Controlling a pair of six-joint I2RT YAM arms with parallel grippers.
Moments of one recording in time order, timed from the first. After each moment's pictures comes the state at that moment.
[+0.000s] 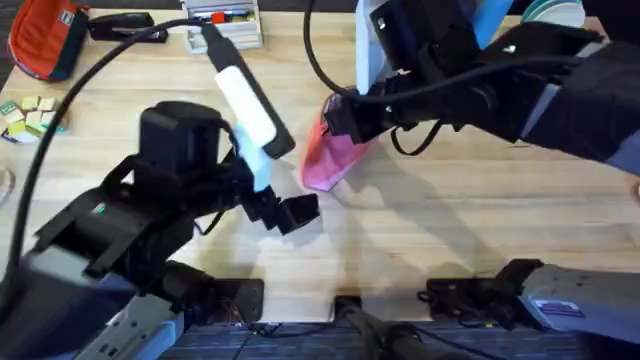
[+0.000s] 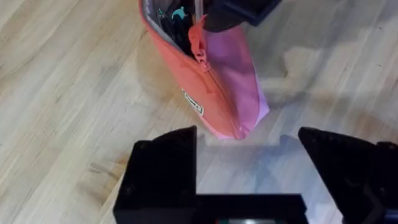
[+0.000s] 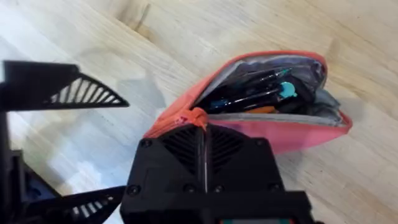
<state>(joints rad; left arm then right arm) -0.36 0.74 0.44 -0.48 0.43 0.52 0.66 1.43 1.08 -0.56 -0.10 0.16</state>
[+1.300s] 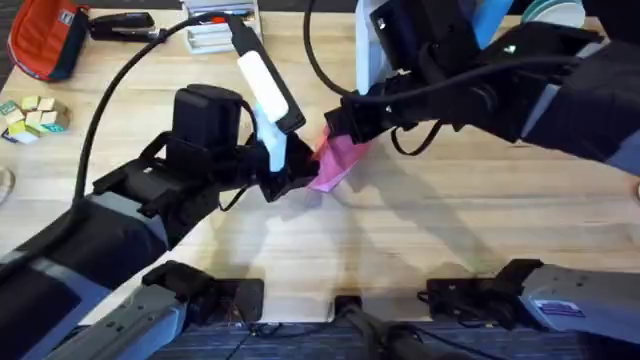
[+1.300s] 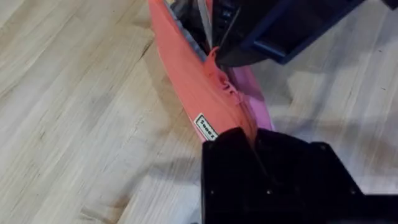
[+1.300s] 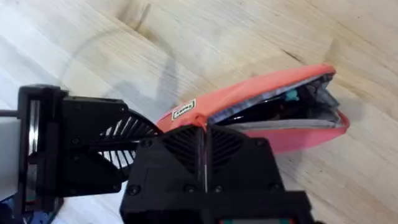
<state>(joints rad) -0.35 0.99 0.44 -0.21 0.54 0.51 0.66 1.43 1.08 -0.56 -0.10 0.16</state>
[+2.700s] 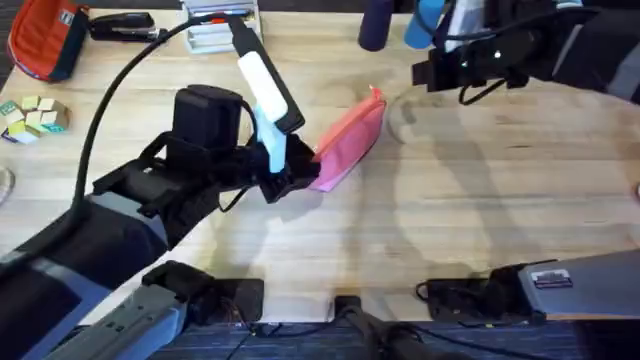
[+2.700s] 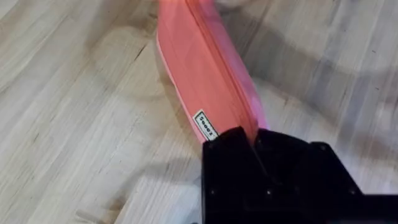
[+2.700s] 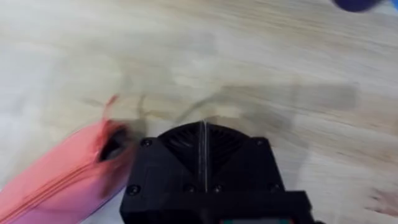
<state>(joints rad) -0.35 0.99 0.44 -0.22 0.55 0.51 0.12 1.61 1.08 -0.38 -0.12 -0.03</state>
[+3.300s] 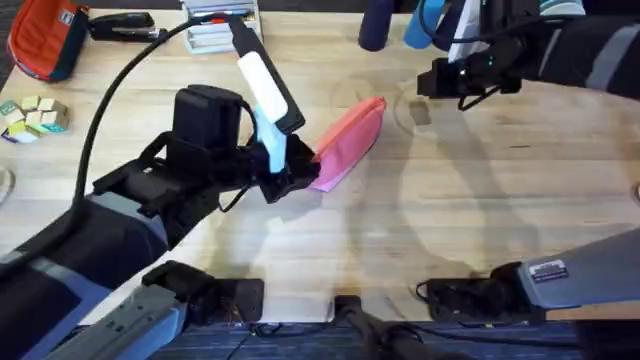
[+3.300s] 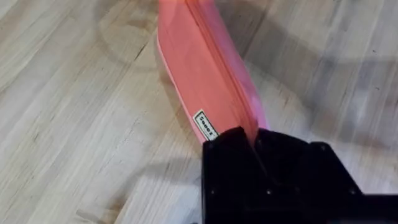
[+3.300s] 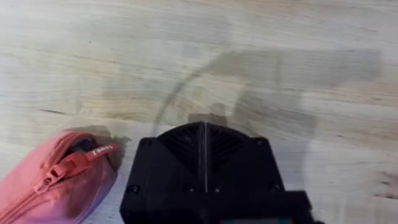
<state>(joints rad) -0.35 0.99 0.44 -0.22 0.55 0.51 0.07 1.71 1.08 -0.38 -0.09 0.04</state>
